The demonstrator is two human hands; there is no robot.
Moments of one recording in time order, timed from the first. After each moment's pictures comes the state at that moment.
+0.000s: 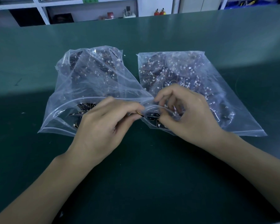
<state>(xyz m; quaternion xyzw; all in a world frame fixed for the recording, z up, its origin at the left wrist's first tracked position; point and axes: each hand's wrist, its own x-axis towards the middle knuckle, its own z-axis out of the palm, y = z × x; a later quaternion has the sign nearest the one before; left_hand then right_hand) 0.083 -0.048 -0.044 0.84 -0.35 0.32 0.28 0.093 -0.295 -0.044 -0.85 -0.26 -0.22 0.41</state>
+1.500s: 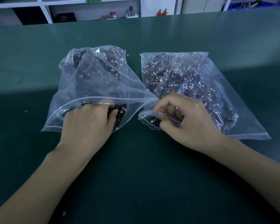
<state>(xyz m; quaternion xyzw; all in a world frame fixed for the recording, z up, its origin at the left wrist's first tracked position) 0.097 -0.022 -0.048 0.96 -0.13 0.25 0.03 0.089 -0.289 -0.052 -0.85 -0.28 -0.19 0.41</state>
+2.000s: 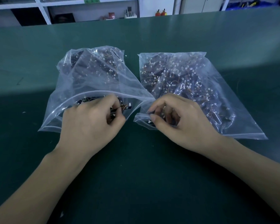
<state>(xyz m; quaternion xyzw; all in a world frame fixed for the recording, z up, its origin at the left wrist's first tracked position) 0.084 -0.037 -0.031 0.92 -0.18 0.32 0.14 0.085 -0.287 -0.049 -0.86 -0.25 -0.17 0.41</state>
